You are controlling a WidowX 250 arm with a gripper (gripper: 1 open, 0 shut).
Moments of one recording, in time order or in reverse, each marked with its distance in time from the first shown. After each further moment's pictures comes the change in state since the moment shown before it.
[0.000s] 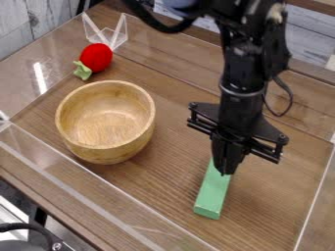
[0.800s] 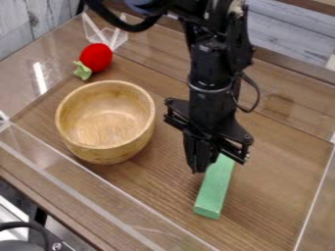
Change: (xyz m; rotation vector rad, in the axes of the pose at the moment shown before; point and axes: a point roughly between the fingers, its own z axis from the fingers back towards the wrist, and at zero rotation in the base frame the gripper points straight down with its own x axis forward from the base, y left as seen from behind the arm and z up) arm -0.011 0.030 -0.004 -0.006 0.034 -0.088
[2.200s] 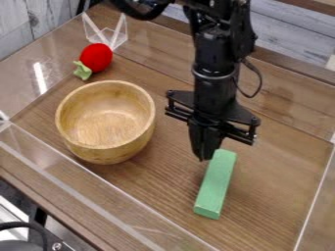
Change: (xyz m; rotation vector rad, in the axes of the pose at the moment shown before) arm 0.015 0.007 0.004 -0.003 -0.013 0.175
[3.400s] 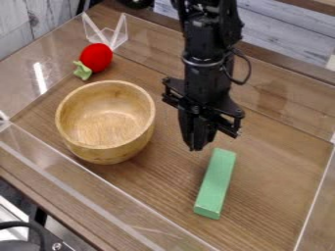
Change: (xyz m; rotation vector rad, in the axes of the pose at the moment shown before) arm 0.007 0.012 0.003 -0.013 0.019 -0.208
